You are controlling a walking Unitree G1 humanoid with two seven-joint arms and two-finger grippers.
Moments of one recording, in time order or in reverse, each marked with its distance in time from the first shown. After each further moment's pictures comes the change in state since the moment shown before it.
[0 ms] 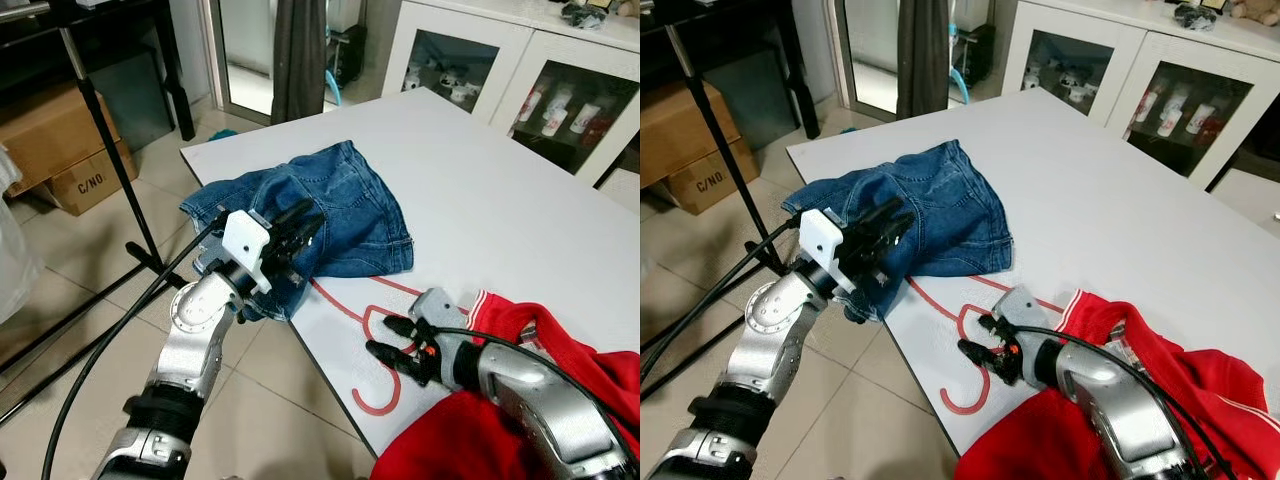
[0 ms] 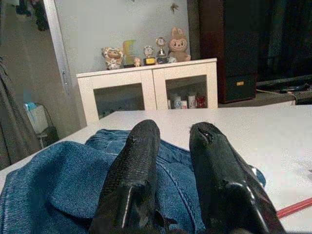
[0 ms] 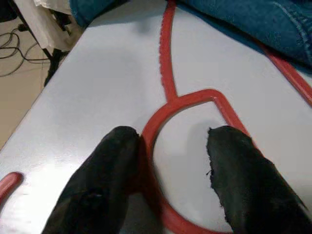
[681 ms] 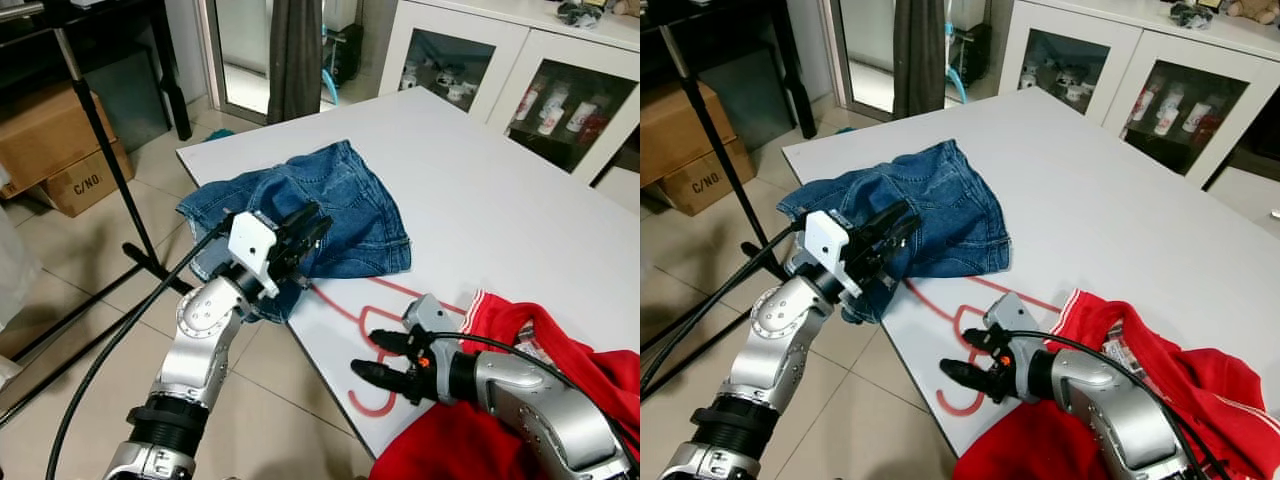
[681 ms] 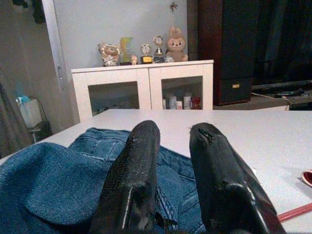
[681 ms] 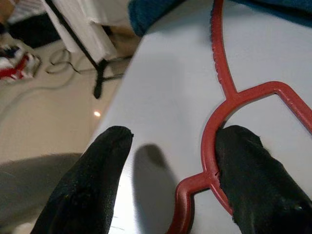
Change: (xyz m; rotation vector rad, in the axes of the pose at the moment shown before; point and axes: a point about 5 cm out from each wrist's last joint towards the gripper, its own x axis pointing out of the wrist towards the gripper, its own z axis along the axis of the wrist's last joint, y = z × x) left arm 0.001 -0.011 0.003 -0.044 0.011 0.014; right arm -0.001 0.024 0.003 0.160 -0.009 0.191
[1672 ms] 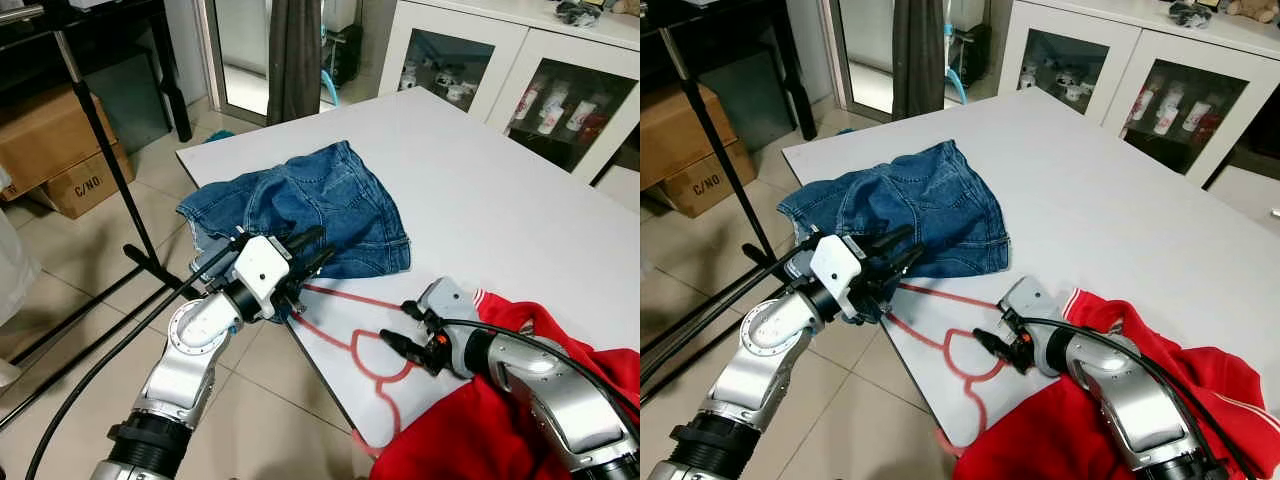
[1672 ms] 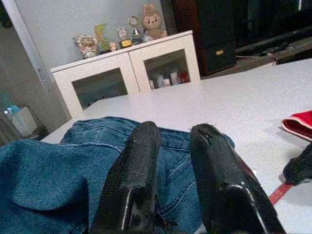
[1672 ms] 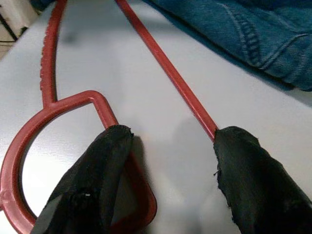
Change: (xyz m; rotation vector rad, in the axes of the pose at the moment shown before) left arm -0.014 -0.012 -0.003 0.165 0.089 -0.120; right arm -0.013 -0.033 0.006 -0.241 0.046 -0.245
